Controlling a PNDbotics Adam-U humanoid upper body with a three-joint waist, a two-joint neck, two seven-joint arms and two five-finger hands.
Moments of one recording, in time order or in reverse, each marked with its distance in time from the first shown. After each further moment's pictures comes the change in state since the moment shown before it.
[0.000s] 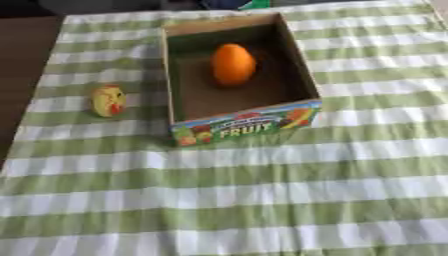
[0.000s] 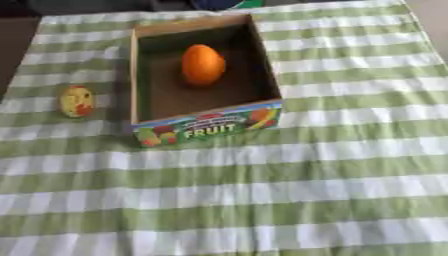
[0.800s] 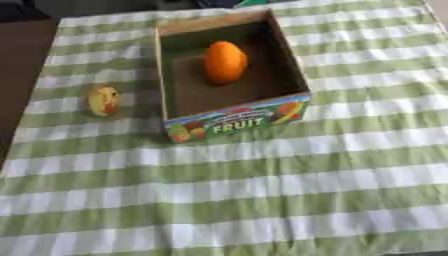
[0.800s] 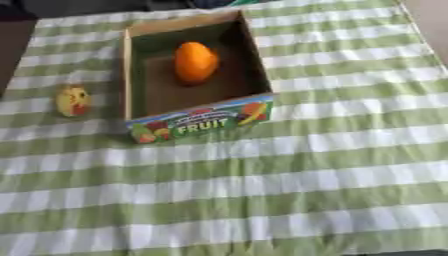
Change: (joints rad) left arm -0.116 0.349 -0.209 0.264 -0.244 0.191 -0.209; right arm 0.182 -0.019 -0.029 -0.265 -0.247 0.152 -0.246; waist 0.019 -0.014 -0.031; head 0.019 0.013
